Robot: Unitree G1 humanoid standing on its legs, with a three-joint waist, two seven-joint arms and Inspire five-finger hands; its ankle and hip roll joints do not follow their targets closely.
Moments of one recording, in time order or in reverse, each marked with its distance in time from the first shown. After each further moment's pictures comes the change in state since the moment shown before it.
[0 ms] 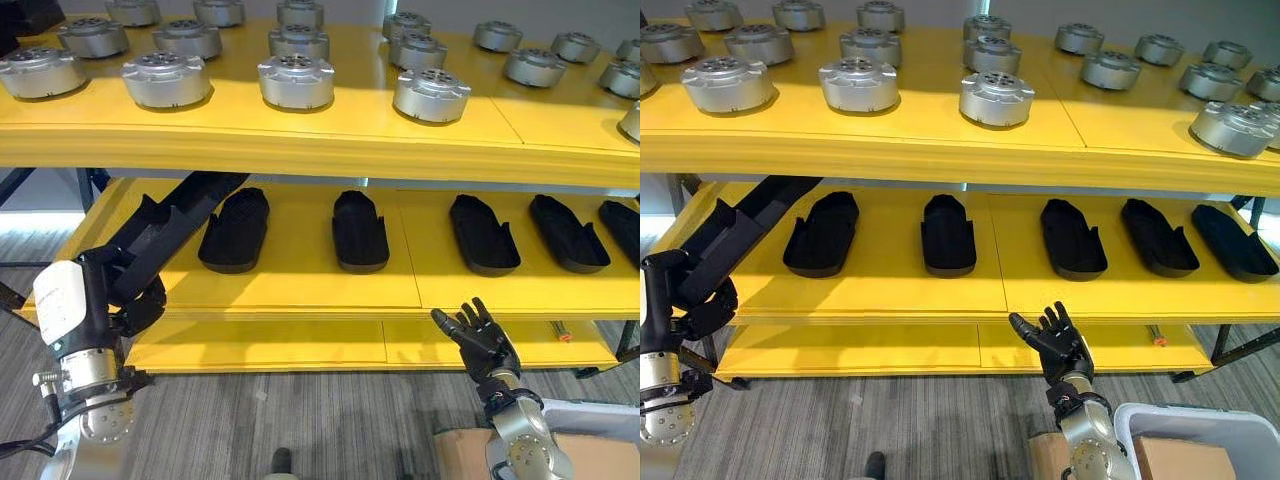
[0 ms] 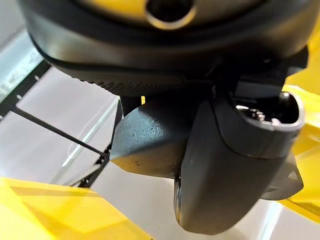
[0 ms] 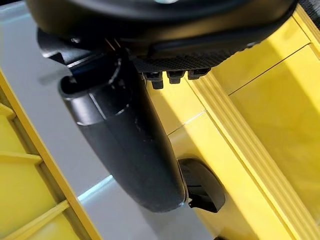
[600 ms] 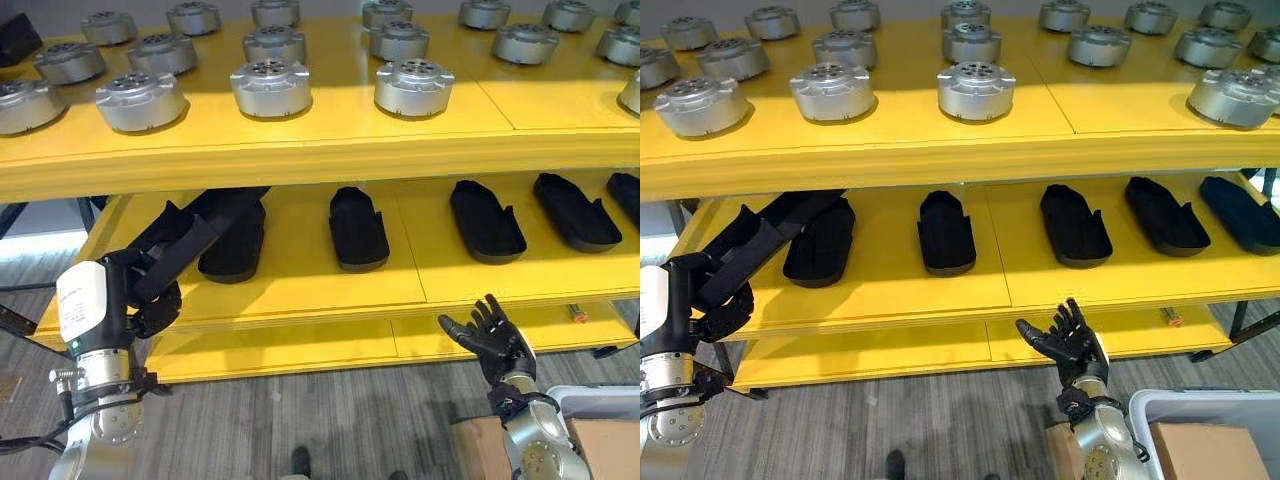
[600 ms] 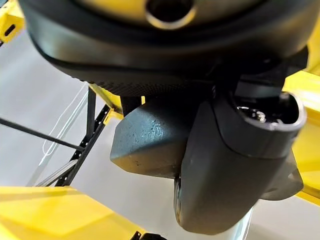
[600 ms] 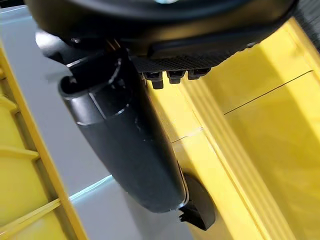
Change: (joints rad) left arm -0.015 -0.011 -0.035 0.006 0.043 -0.017 -0.021; right arm 0.034 -0.071 -0.004 -0.074 -0.162 -0.064 0.002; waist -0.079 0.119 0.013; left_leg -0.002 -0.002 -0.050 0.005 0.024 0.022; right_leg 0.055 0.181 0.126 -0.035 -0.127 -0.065
